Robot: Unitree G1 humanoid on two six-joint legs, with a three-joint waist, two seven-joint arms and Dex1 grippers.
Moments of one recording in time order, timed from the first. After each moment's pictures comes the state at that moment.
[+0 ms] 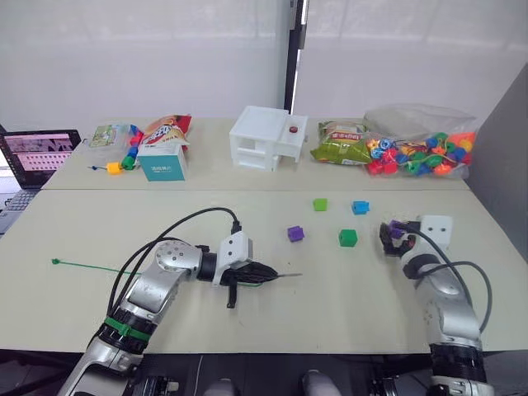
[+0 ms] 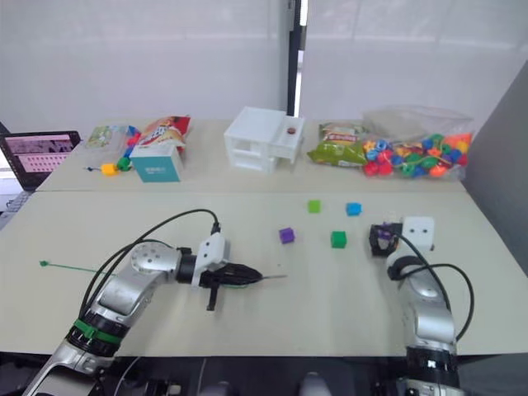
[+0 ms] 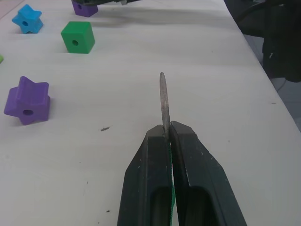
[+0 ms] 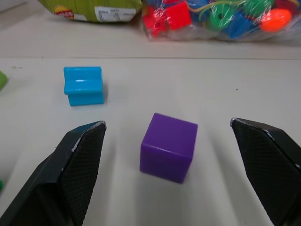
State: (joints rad) left arm -0.44 0.52 -0.26 -0.04 -0.24 0.24 -1.19; right arm -0.30 -0.36 -0.28 0.16 0.18 0.25 0.15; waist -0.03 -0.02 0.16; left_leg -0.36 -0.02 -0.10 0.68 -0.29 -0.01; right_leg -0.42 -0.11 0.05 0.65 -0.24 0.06
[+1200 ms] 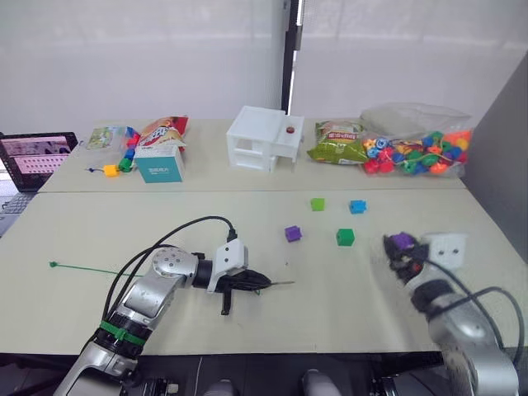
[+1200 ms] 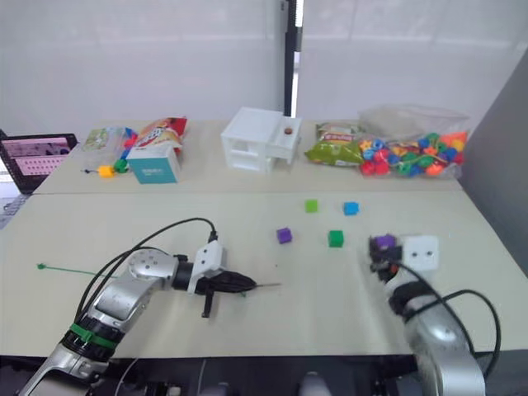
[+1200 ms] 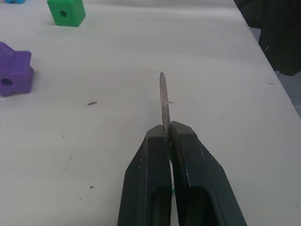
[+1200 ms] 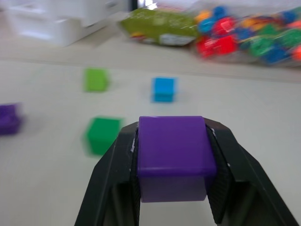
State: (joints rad) left arm -0.43 0.54 -0.28 0.04 -0.24 0.22 -1.24; right arm 0.17 -0.36 -0.17 -0.64 0.38 0.51 0.17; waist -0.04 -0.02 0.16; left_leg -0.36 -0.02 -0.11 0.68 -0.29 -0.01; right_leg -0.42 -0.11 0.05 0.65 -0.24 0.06
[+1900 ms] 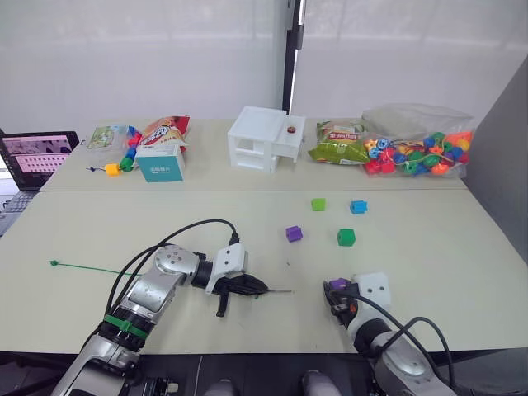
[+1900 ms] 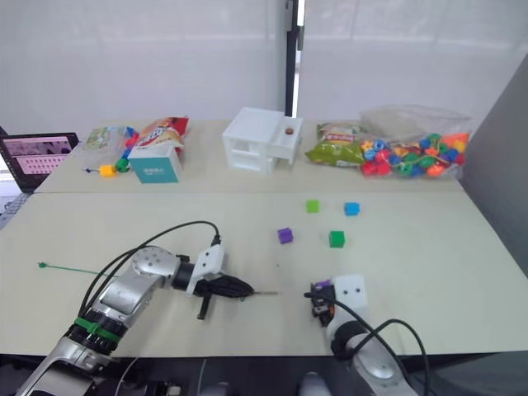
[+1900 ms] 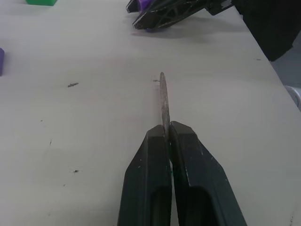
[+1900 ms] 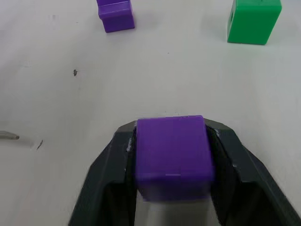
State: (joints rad) left arm -0.47 0.54 -0.31 0.12 -0.20 0.17 -1.31; right arm 0.30 -0.20 0.08 -0.71 0.26 0.64 0.09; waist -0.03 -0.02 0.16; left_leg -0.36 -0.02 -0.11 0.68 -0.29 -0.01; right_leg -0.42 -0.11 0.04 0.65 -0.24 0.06
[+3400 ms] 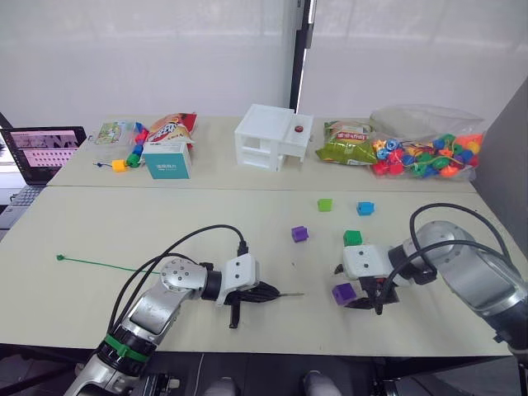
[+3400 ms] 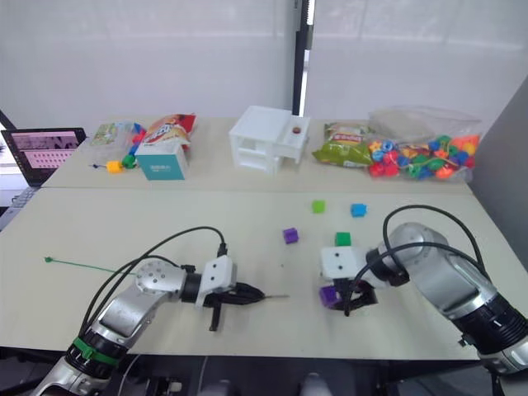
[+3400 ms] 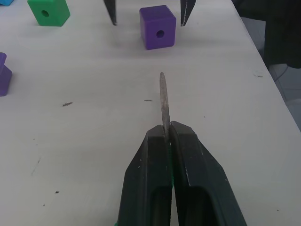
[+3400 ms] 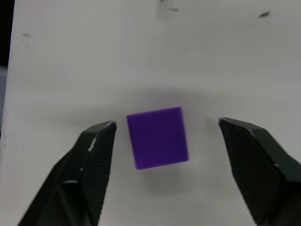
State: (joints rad) left arm -0.35 0.51 -0.33 -0.11 -0.17 0.22 -1.15; right arm -0.53 -1.04 0.44 -0.27 0.05 0.43 1.36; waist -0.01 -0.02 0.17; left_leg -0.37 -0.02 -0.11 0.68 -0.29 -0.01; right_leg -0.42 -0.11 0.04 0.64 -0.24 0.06
